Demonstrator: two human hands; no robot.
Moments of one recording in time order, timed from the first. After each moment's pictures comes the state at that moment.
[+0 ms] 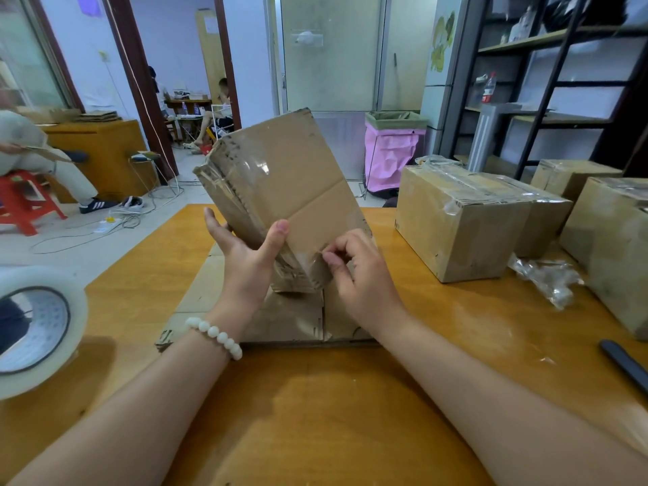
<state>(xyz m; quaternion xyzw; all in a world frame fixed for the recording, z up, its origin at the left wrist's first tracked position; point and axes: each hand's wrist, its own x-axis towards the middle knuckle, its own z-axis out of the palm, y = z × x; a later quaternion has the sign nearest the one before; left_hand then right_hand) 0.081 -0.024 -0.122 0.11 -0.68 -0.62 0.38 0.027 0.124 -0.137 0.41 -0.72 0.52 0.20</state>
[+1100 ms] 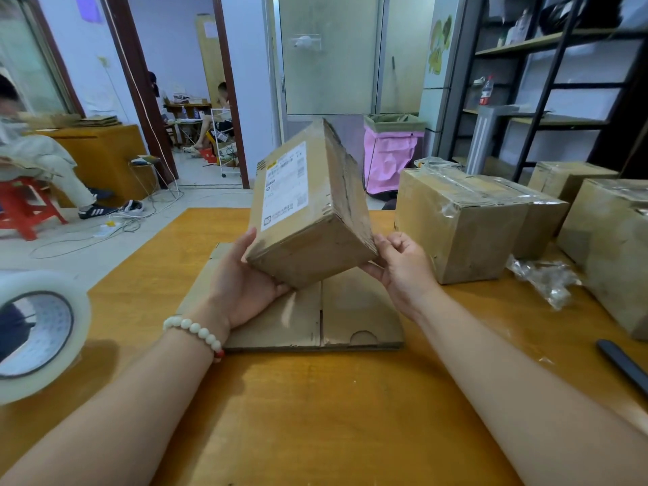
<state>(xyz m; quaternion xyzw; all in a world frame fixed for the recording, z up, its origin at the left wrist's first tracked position) 0.083 -0.050 -0.128 -0.01 -0.43 -0.90 0.02 -0.001 0.151 -0.122 0.15 -0.54 0.82 -0.10</state>
